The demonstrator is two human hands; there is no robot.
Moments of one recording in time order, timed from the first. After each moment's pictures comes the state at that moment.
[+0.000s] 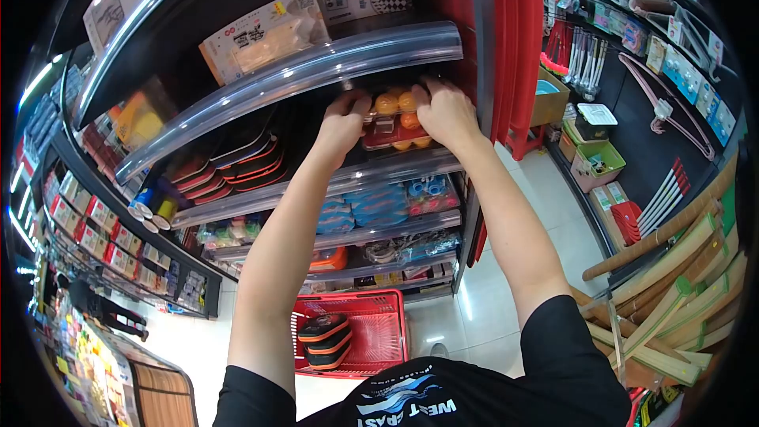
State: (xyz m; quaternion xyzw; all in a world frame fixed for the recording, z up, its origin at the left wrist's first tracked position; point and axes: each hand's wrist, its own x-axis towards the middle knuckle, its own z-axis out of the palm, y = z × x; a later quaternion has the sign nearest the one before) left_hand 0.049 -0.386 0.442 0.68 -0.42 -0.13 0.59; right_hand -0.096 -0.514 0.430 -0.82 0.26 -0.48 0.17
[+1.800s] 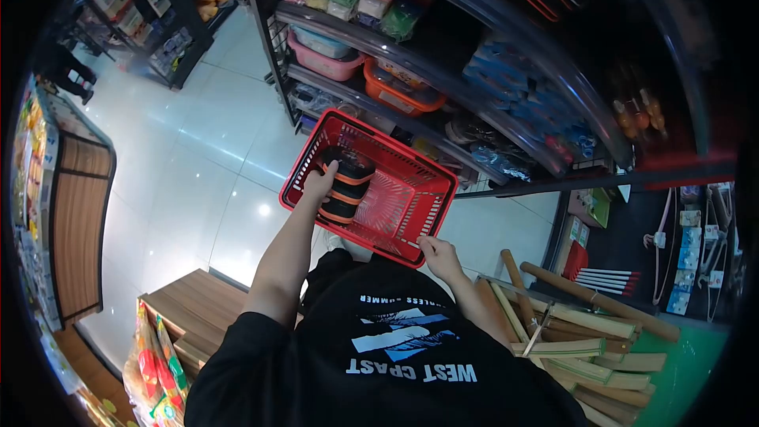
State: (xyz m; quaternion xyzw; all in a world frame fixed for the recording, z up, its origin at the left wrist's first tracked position) left_hand 0.057 0.054 -0.009 0.78 0.17 -0.34 0.50; right_hand -0.199 -0.177 0.097 -0.87 0.22 0.09 0.42
